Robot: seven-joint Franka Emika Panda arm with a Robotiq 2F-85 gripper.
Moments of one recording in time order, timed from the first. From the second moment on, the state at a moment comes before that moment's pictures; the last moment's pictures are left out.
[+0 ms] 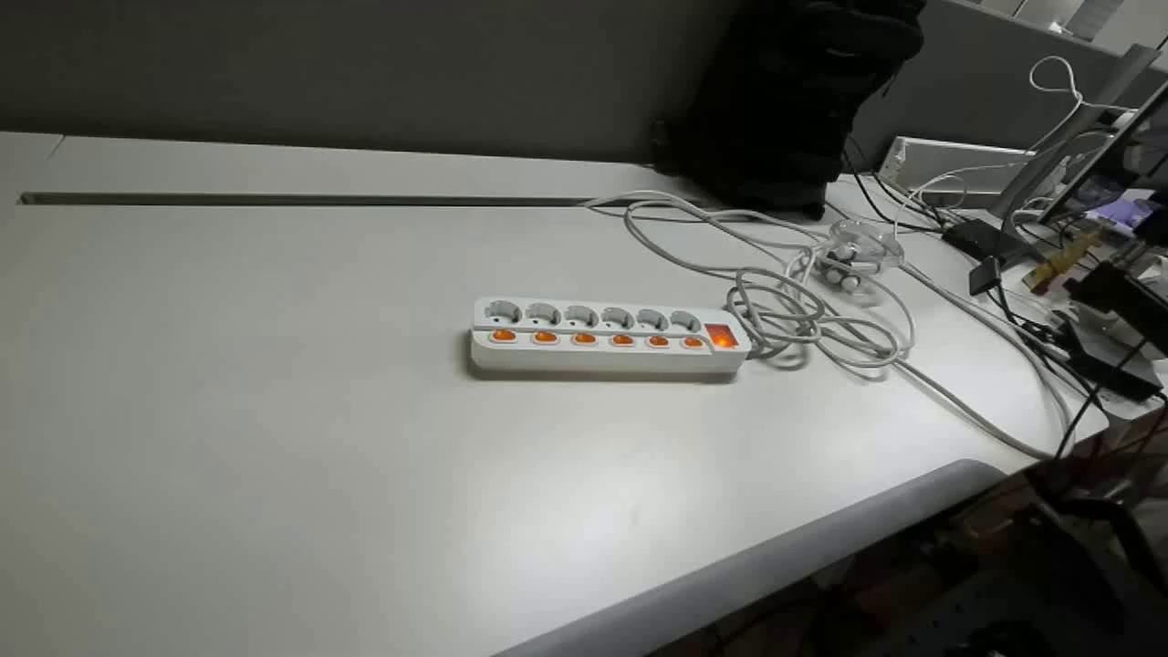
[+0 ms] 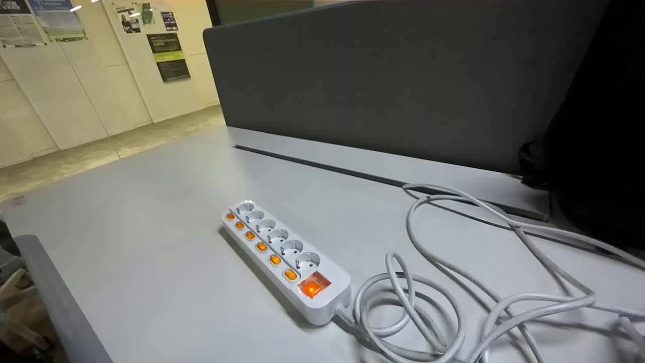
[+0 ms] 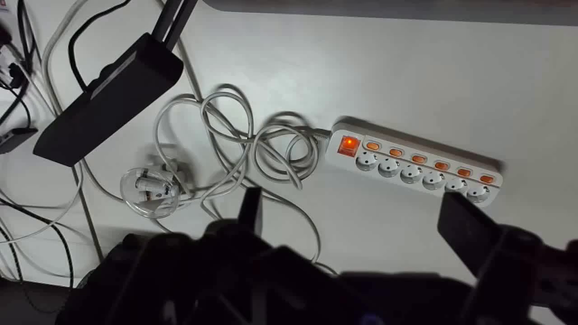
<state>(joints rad) -0.16 -0.87 -0.18 -2.56 -0.22 1.89 -0.25</state>
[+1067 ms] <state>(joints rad) -0.15 -0.87 -0.18 -2.56 -0.22 1.89 -0.25</state>
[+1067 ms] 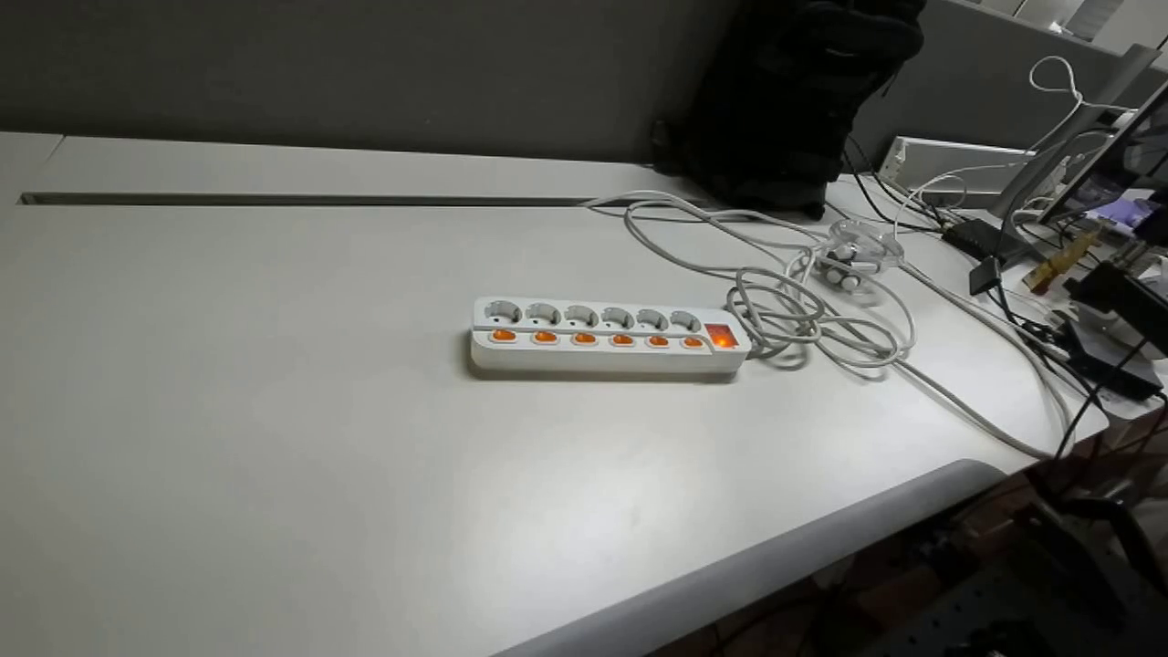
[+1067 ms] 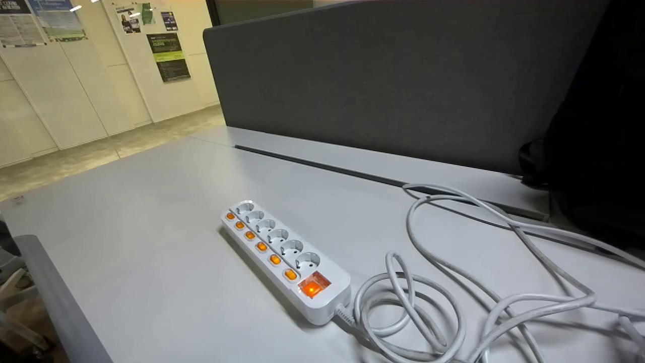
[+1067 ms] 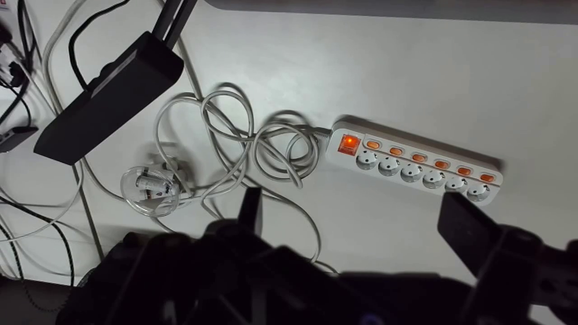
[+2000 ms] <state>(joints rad) -0.09 -0.58 0.02 -2.75 -0.22 2.37 -0.08</state>
